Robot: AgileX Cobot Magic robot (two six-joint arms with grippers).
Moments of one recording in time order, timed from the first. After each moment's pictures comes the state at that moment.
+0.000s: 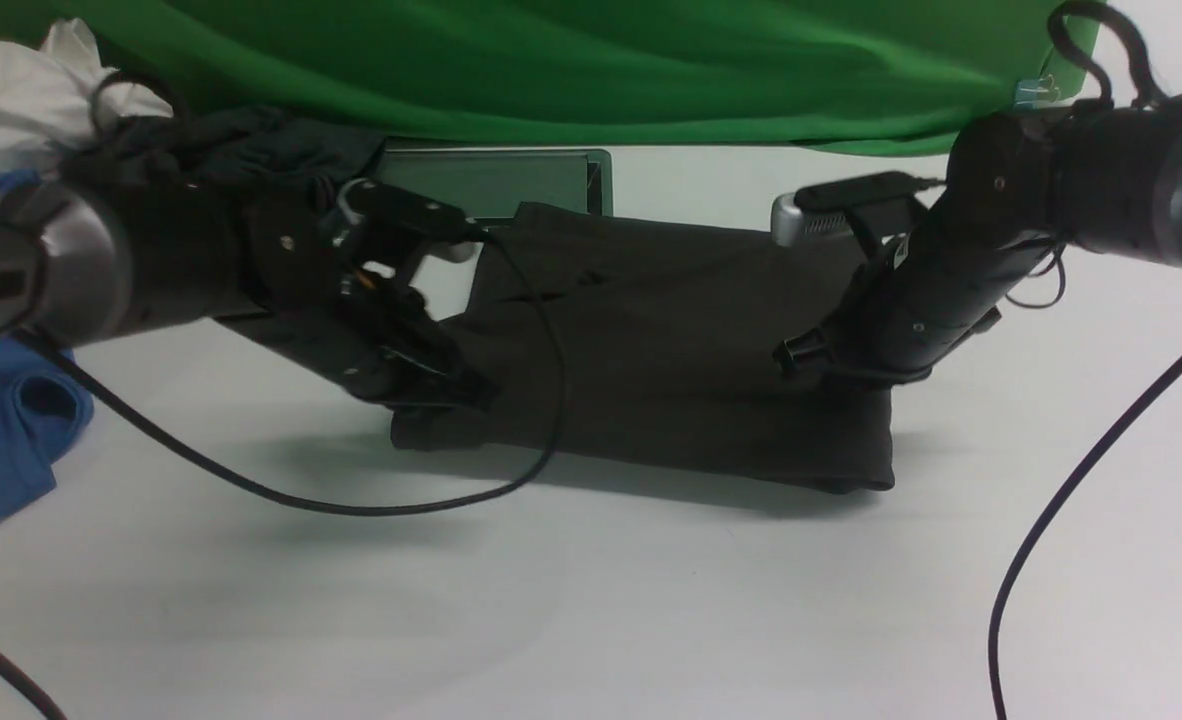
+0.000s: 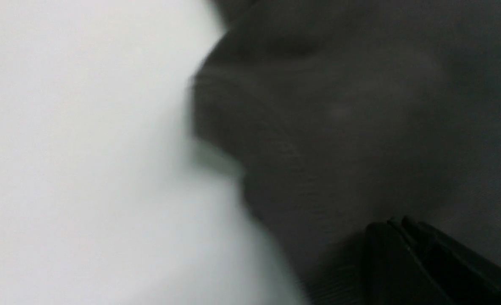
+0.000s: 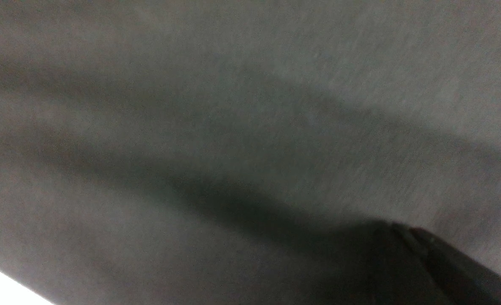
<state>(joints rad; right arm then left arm) 0.35 1.97 -1.37 0.12 0.77 -0.04 -0.22 1.83 -1.11 -0.27 0.48 0.46</state>
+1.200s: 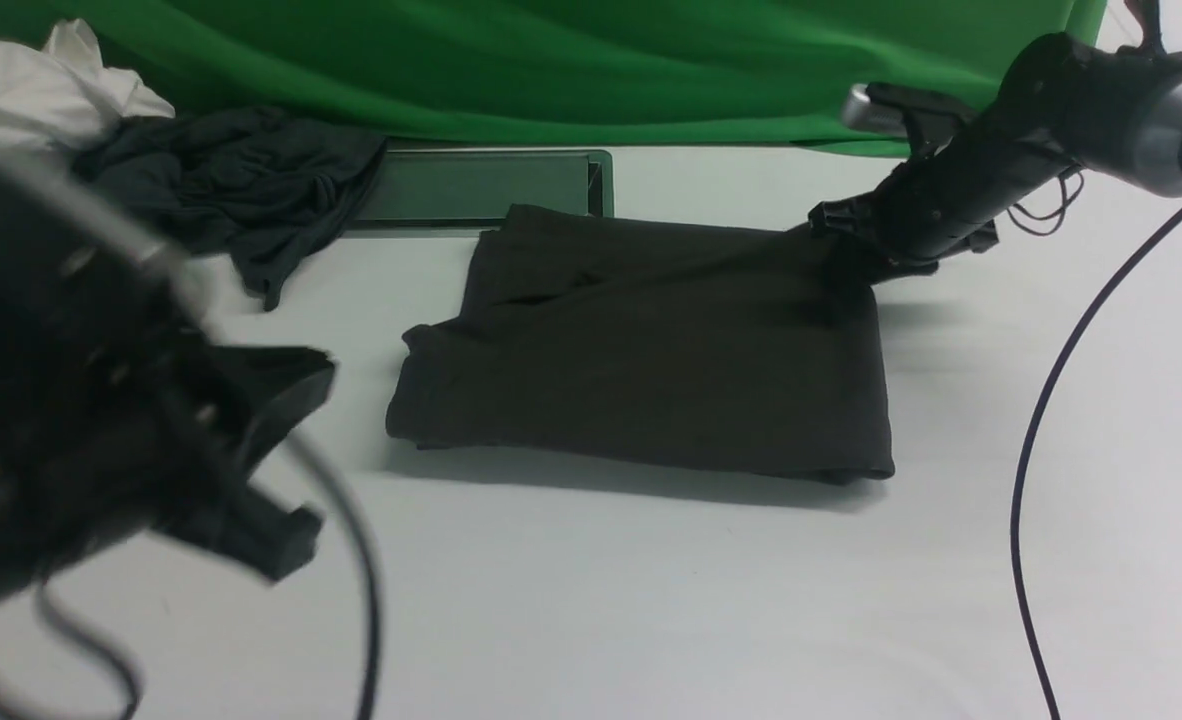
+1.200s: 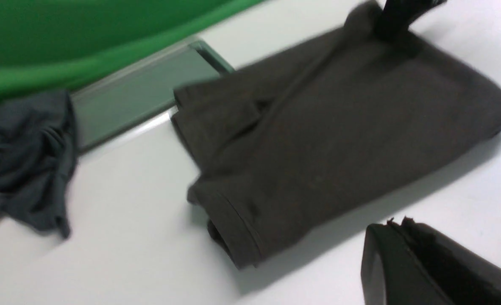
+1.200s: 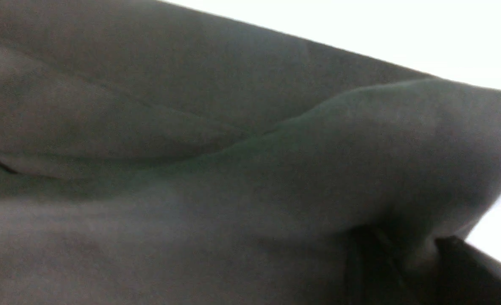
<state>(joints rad) 0.14 2.33 -1.87 0.42 0.80 -0.24 -0.36 0.76 -0.52 -0.30 0.25 0.50</state>
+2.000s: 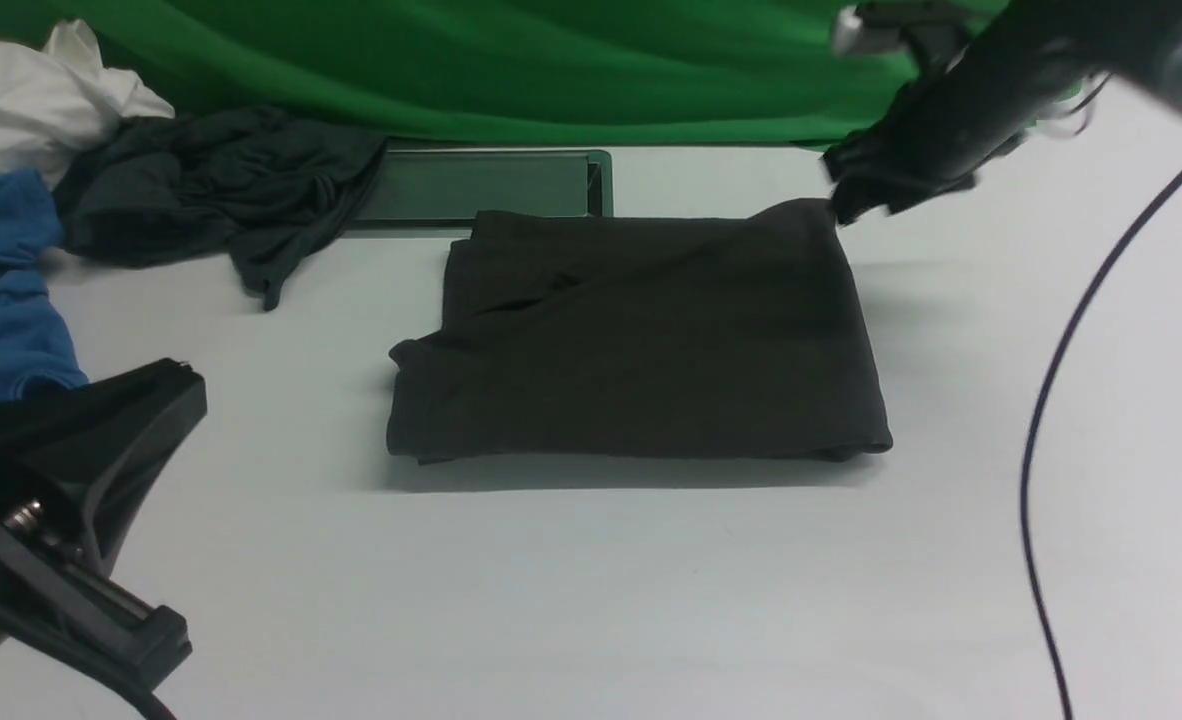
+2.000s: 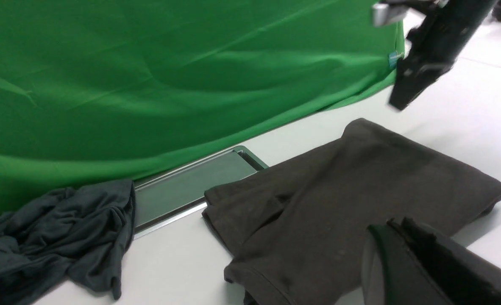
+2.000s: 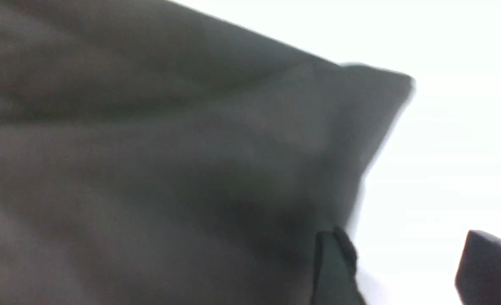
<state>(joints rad) 0.15 2.21 -2.04 0.18 1.07 -0.22 -0.36 0.49 -0.39 -0.31 0.14 0.50</state>
